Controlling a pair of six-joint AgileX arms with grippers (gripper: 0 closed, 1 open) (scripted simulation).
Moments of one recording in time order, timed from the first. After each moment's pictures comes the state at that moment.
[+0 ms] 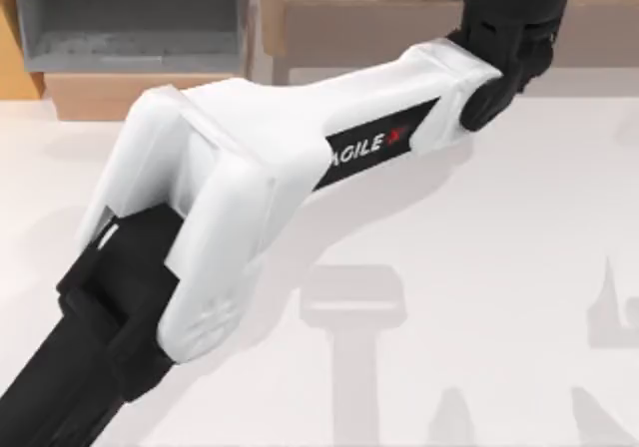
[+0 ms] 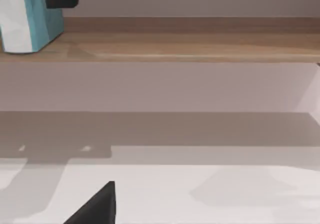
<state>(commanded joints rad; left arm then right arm) -0.83 2.61 2.24 0.39 -0.79 0.01 0.00 0.00 0.00 0.00 0.00 0.00</state>
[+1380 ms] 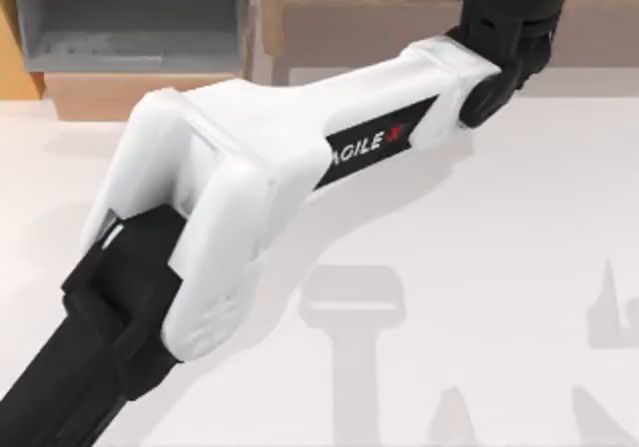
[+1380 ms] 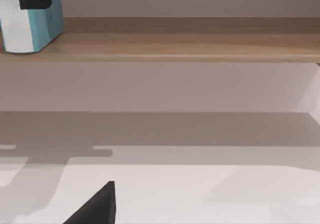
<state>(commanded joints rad) -0.83 2.63 2.27 0.37 -0.78 0.01 0.00 0.00 0.00 0.00 0.00 0.00</state>
